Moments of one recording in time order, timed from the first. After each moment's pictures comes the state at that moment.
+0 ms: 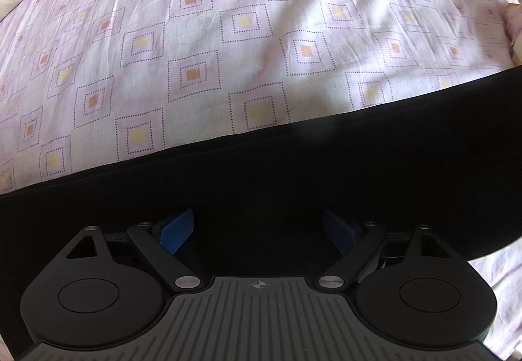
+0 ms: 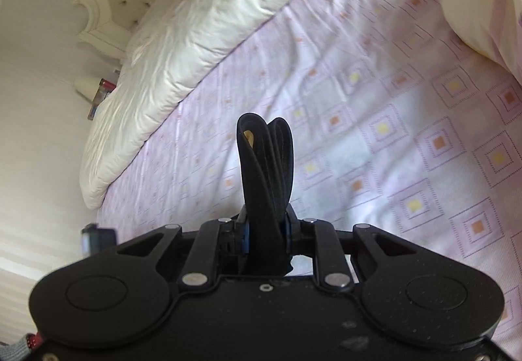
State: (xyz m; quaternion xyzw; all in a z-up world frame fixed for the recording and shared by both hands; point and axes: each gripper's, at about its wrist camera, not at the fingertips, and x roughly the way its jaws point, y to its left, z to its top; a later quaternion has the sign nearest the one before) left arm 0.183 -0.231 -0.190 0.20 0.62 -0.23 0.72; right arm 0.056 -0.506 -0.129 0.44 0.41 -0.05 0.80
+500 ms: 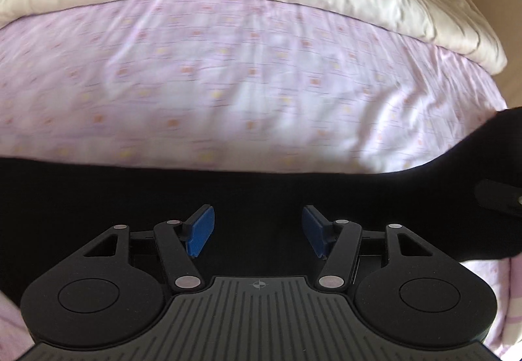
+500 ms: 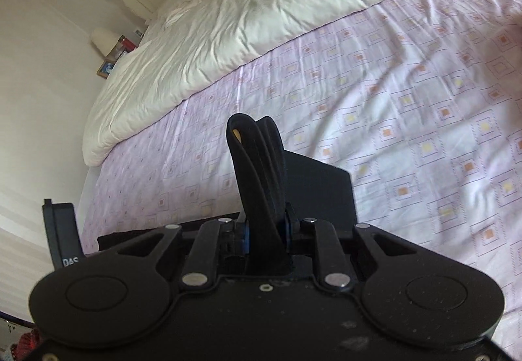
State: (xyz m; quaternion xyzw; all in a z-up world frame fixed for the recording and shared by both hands) left arm 0.201 -0.063 -0.105 0.05 0.55 -0.21 0.81; right arm 0.114 -0.344 -0.077 0.34 0.44 -0.03 0.83
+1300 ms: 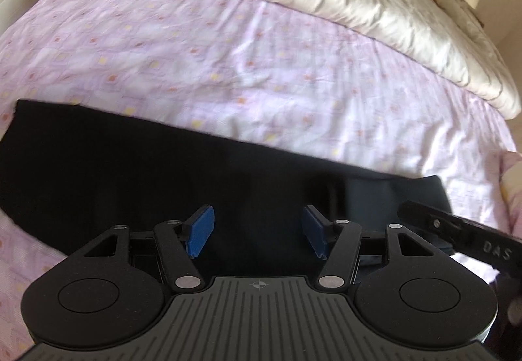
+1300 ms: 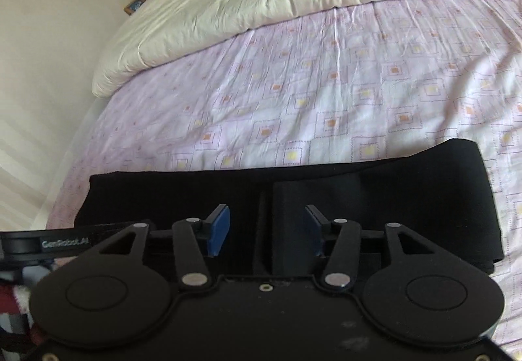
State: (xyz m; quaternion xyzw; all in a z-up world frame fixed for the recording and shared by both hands) left arm 0.215 0.059 -0.086 -0.01 0.54 -0.18 0.82; right arm 0.151 -0.190 -0.103 0.26 0.45 0.00 0.86
